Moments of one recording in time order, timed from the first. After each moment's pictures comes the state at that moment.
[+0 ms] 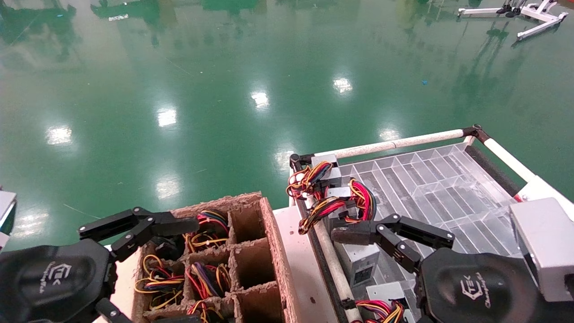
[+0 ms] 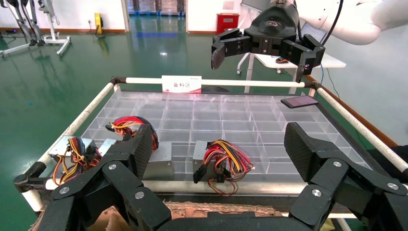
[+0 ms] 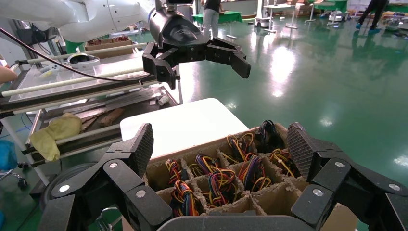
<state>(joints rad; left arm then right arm) -1.09 0.57 0.38 -1.24 0.65 1.44 -0.13 1.08 -0.61 -0.28 1.28 -0.73 -1.50 0.19</state>
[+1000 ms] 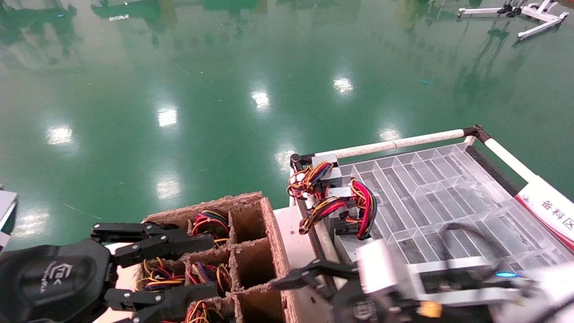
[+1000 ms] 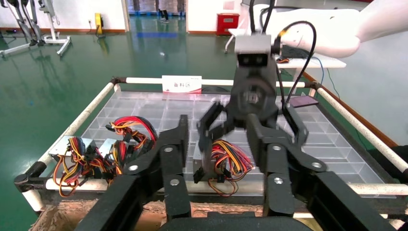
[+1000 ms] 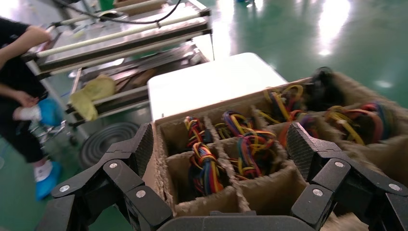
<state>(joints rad) -1.09 0.57 0.38 -1.24 0.65 1.44 -0.13 1.25 -0.87 -0.51 1.08 -1.01 -1.56 0.16</state>
